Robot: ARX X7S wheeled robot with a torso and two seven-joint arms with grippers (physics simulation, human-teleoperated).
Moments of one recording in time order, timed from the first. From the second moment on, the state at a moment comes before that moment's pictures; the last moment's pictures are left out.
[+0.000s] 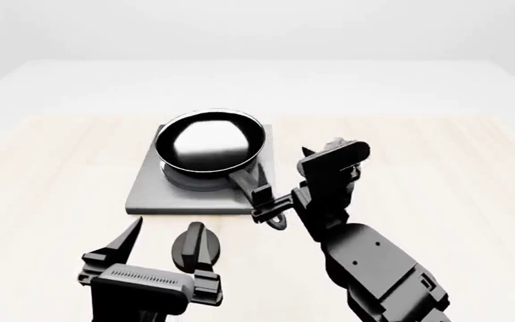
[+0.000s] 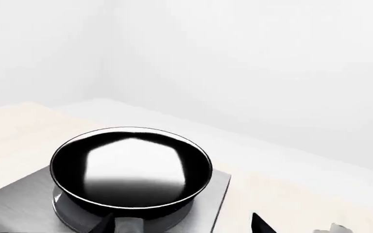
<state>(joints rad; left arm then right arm) 0.04 -0.39 0.36 0.52 -0.24 -0.20 -0.36 0.69 0.35 -0.69 0.04 0.53 0.31 0.24</state>
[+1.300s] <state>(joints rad) 0.07 -0.46 0.41 0.87 -0.21 -0.31 -0.41 0.16 0.72 -0.50 -0.87 0.36 0.22 0.78</state>
